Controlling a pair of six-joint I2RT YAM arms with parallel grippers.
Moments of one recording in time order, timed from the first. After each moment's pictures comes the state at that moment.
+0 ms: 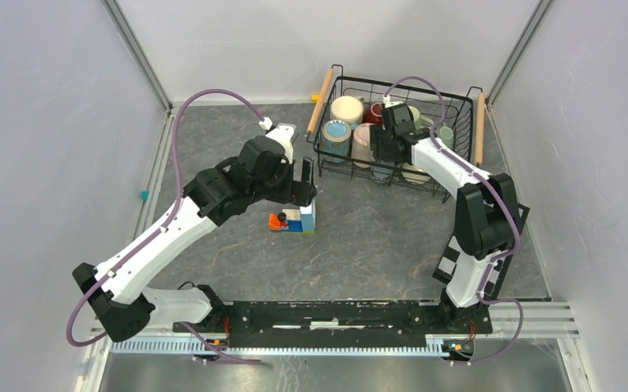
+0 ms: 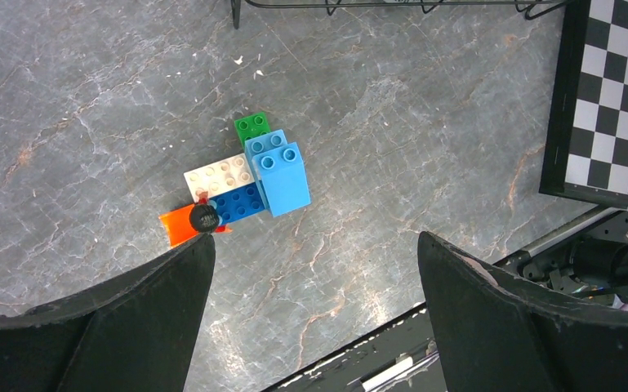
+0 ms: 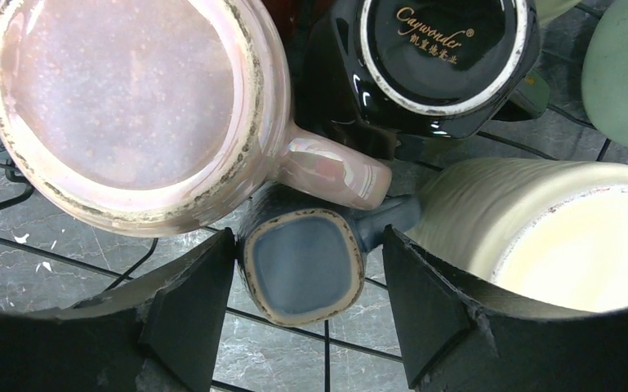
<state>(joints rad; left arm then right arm) -0.80 1.22 1.37 -0.83 -0.17 -0.44 0.35 1.83 1.42 -0.45 0.20 0.23</state>
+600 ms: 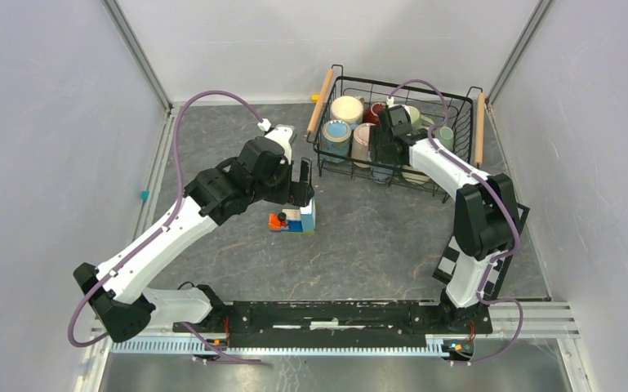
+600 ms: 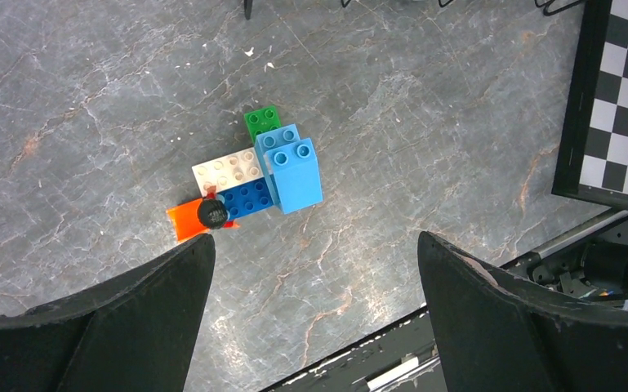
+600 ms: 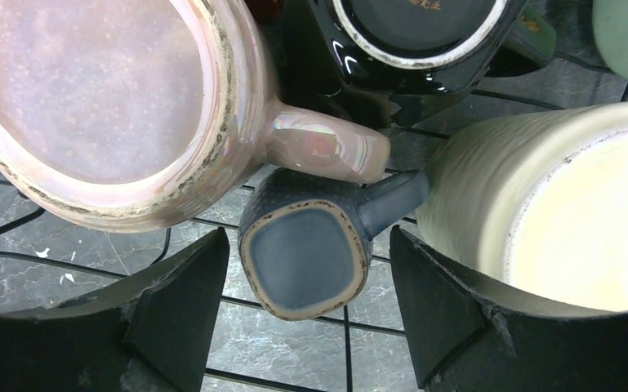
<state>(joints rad) -0.78 1.22 1.35 -0.83 -0.17 -0.44 0.36 1.83 1.42 -0.49 0.25 0.35</state>
